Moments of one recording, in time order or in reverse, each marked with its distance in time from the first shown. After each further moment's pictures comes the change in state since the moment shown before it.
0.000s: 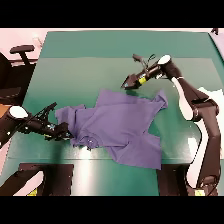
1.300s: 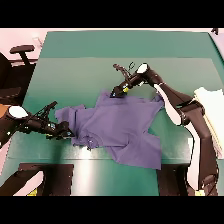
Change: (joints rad) left arm 0.000 0.000 0.000 -0.043 0.019 0.027; right arm 0.187 -0.037 0.008 -0.125 -0.185 -0.119
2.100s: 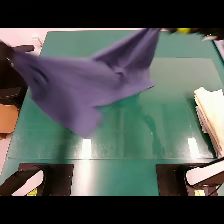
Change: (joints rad) left arm 0.031 -0.055 1.201 0.525 0.111 0.091; right arm -0.457 0.578 0.064 0.287 -0.148 0.109
